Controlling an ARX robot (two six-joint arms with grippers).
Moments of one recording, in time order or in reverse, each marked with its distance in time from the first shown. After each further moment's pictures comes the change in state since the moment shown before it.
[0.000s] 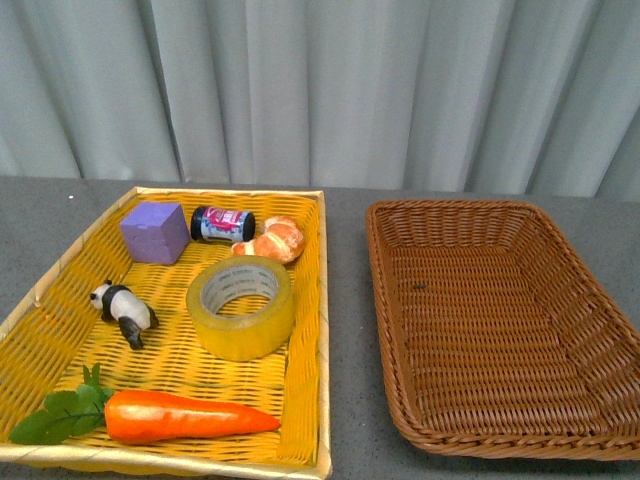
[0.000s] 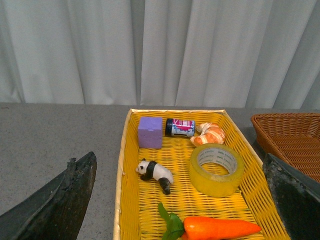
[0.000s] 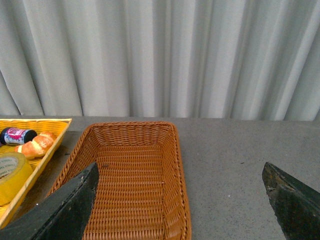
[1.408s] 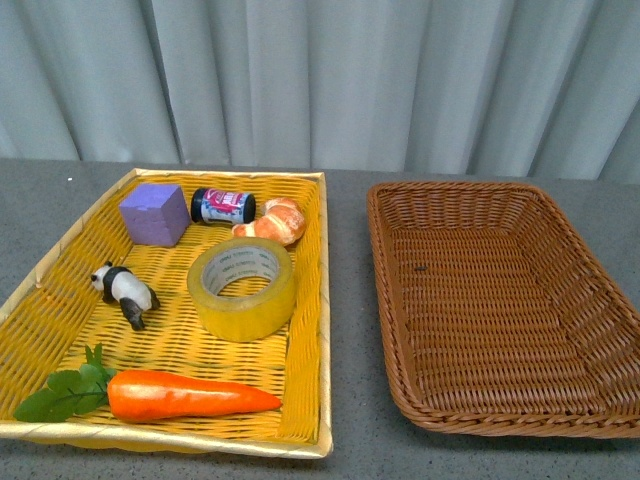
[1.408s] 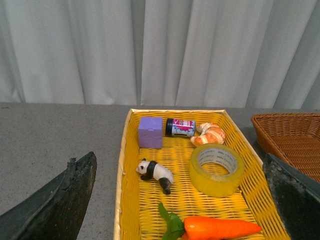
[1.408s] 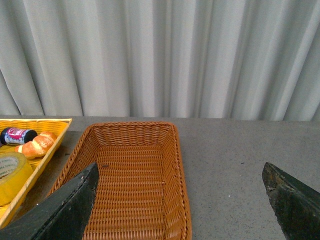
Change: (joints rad) left arm 0.000 0.000 0.000 0.000 0.000 0.000; right arm 0.000 0.000 0.000 0.000 0.000 0.000
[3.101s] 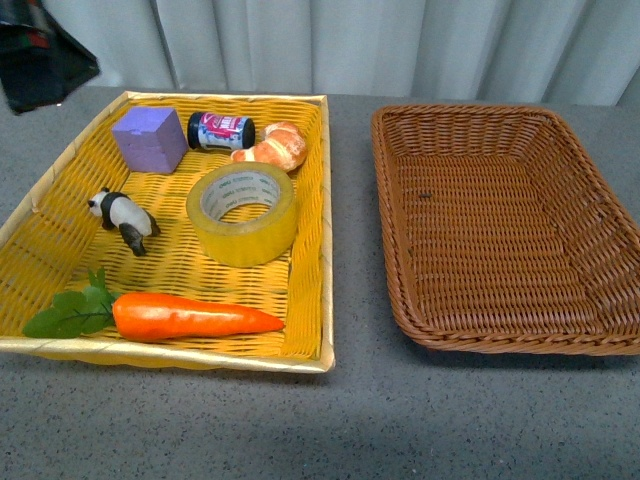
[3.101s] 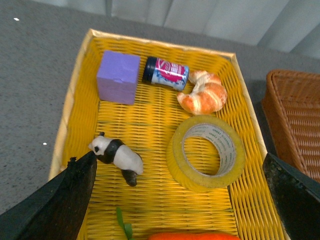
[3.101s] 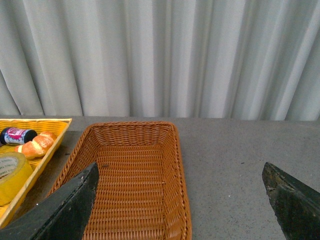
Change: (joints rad) left arm -0.051 1.442 0.589 0.380 0.058 -0.168; right arm 0.000 0.000 0.000 0.000 0.000 0.000
